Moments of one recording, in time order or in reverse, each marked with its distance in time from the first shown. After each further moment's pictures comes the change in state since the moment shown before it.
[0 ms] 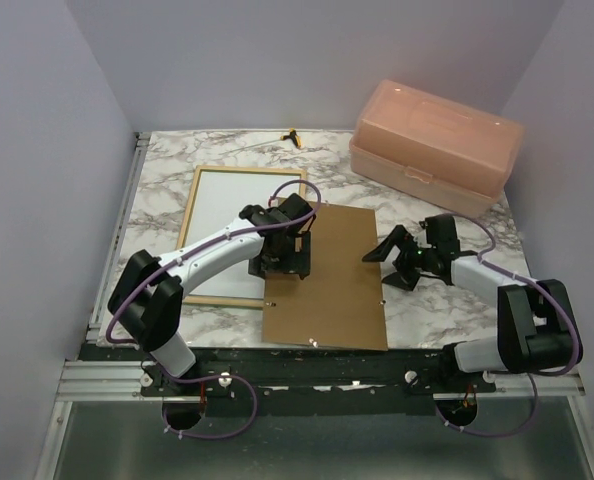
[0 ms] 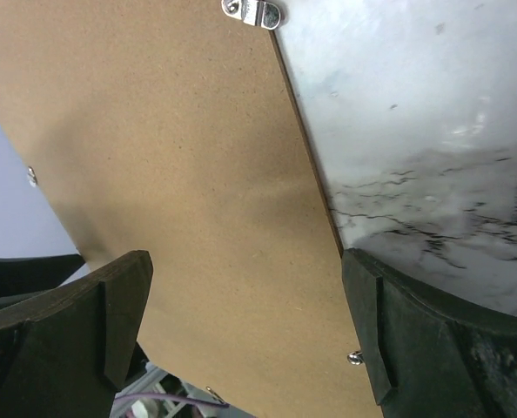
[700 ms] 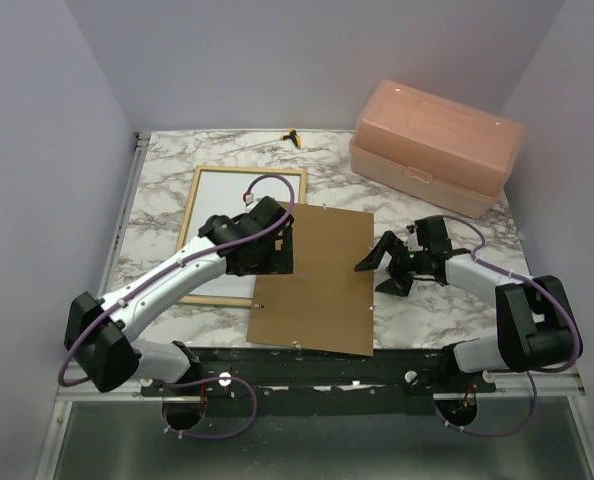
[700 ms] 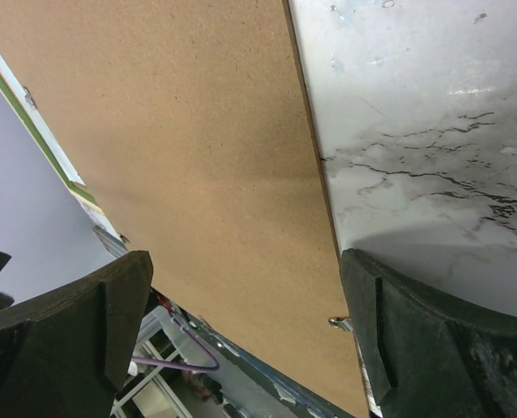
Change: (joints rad) left arm -0.007 -0.243 -0.028 -0.124 -0.164 -0.002; right arm 0.076 0.021 0.020 -0.073 -0.027 -0.021
